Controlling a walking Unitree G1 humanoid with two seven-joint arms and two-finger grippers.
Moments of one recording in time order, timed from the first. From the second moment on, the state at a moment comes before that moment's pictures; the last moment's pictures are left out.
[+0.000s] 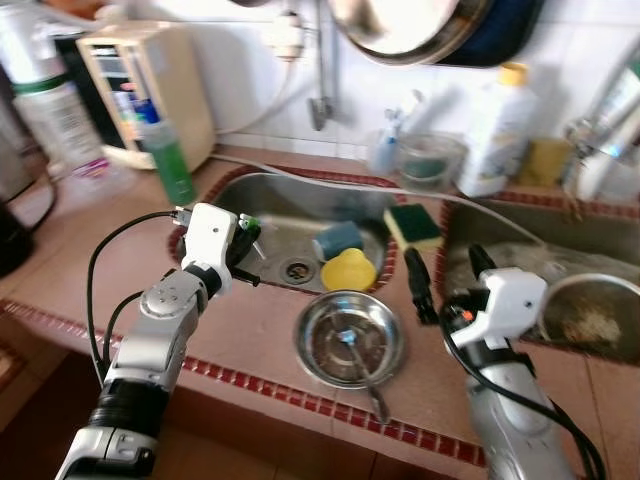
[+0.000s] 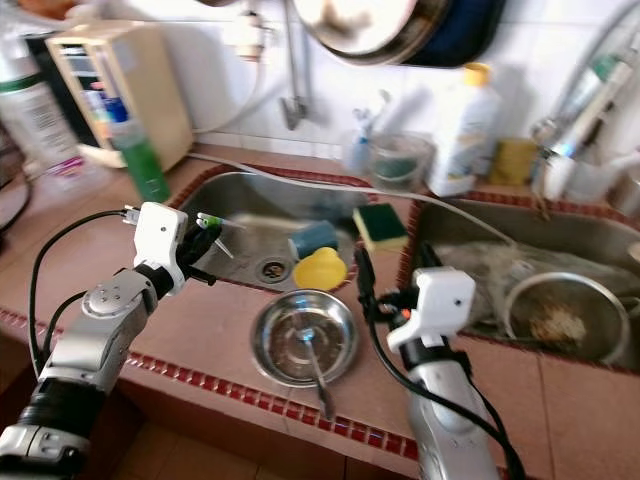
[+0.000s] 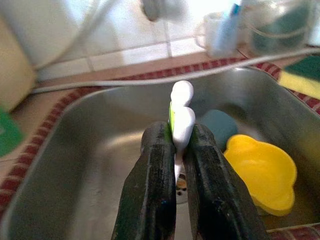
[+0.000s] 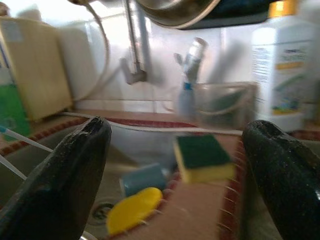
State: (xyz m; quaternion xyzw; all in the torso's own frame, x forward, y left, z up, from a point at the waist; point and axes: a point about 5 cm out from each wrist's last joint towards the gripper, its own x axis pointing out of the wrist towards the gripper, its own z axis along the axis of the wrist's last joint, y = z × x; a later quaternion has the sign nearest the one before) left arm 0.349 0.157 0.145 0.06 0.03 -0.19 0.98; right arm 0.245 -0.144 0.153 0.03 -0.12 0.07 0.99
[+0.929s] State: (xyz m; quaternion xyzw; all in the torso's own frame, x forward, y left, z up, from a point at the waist) left arm 0.389 0.167 0.142 0.00 0.09 -0.15 0.98; right arm 0.196 -0.135 0.176 0.04 -0.01 0.24 0.97
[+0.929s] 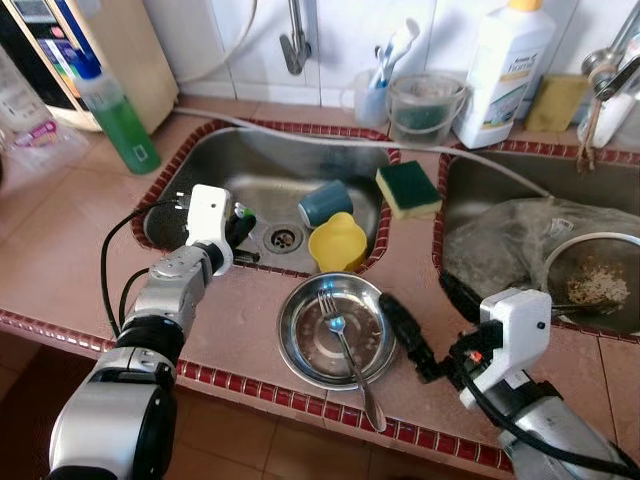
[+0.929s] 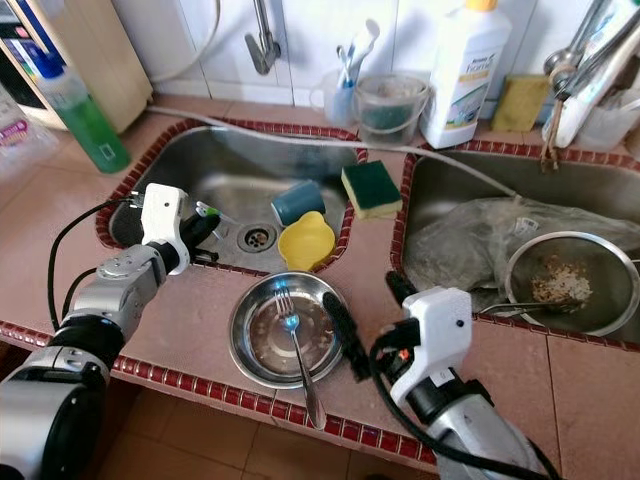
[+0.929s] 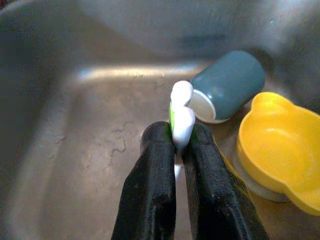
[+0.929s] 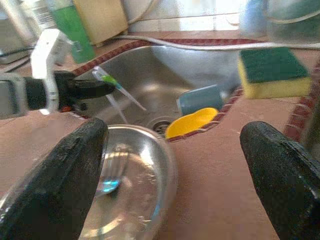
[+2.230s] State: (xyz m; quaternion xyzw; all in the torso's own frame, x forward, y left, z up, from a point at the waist) left arm 0.397 0.176 0.165 -0.04 0.04 -0.15 0.99; right arm 0.213 -0.125 0.187 0.05 -0.03 0.29 0.95
